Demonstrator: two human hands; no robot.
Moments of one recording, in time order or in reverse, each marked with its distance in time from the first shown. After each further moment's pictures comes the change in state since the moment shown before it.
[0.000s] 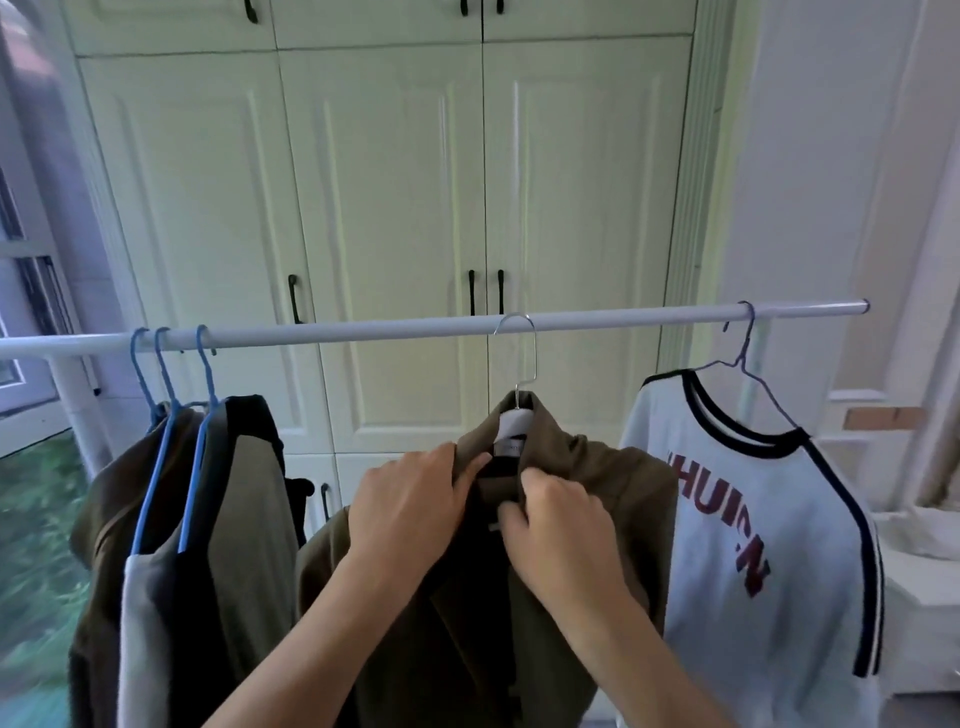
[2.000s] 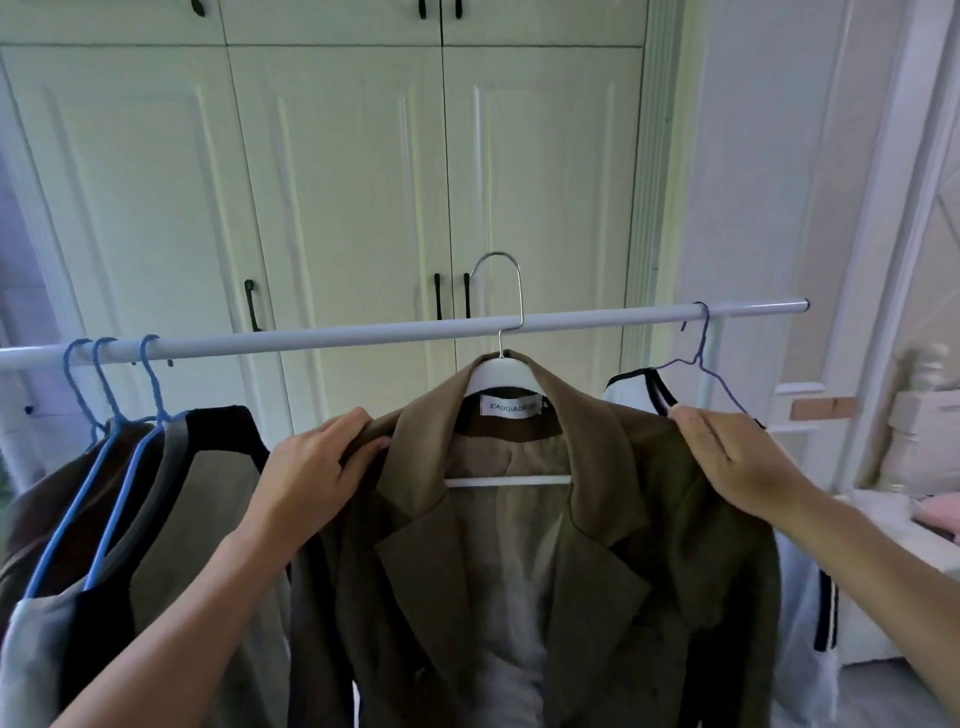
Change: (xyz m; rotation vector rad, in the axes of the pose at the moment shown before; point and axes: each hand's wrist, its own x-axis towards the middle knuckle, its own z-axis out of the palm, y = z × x) left_hand 0.037 -0.095 0.033 -0.365 0.322 0.323; right_hand 0.041 0.160 -0.120 0.097 -0.042 -0.063
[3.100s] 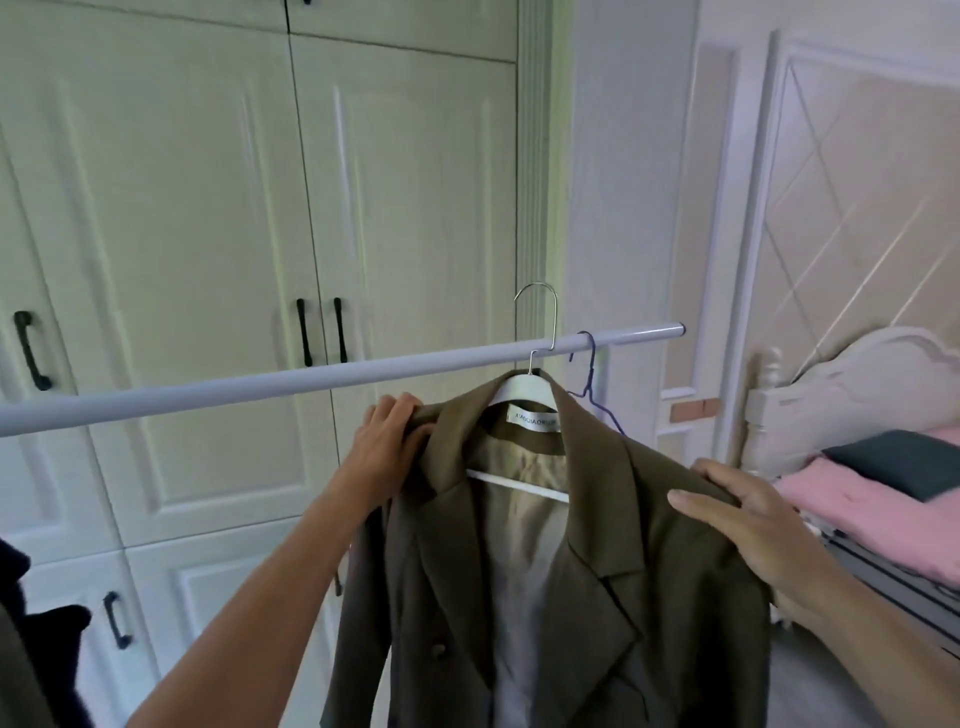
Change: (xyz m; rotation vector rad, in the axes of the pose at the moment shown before) left_hand 0.148 0.068 0.221 -0.431 -0.320 -0.128; right_hand -0.033 0.044 -0.062 0.514 0.156 0.558
